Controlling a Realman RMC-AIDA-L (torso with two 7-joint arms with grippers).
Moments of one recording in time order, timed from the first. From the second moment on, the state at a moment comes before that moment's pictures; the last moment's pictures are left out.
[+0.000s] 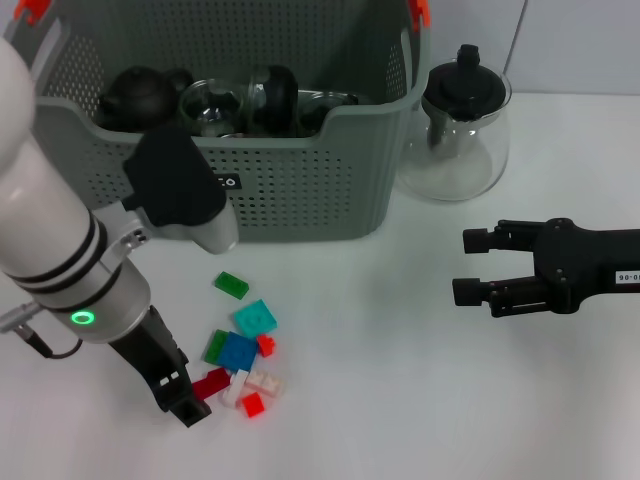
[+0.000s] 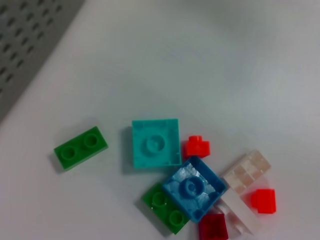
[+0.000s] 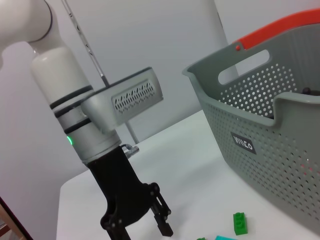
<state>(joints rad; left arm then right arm) -0.51 -2.18 1.45 1.38 2.77 1.69 -2.35 0.56 2.00 -0.81 -0.65 -1.95 -1.70 1.57</state>
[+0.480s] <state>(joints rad) -0.51 -2.18 1.54 1.34 2.80 1.62 -2.39 0.56 2.00 -0.81 -0.65 -1.94 -1.70 1.57</state>
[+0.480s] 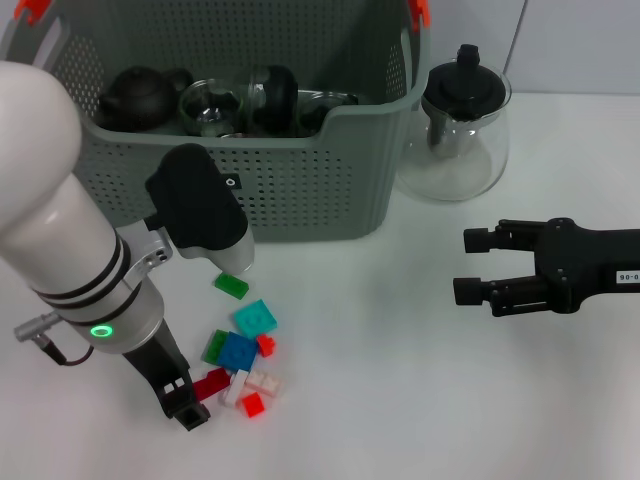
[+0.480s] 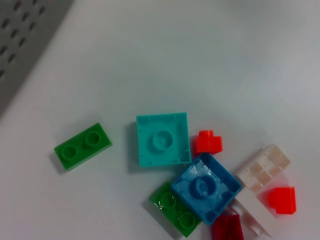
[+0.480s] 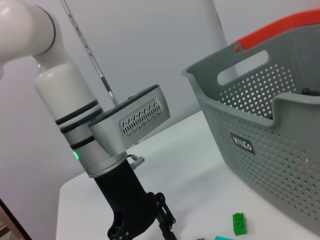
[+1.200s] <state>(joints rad) -0.50 -2.18 1.55 1.37 2.80 1.64 -2.40 0.56 1.99 -0.81 -0.65 -1.94 -1.70 1.57</state>
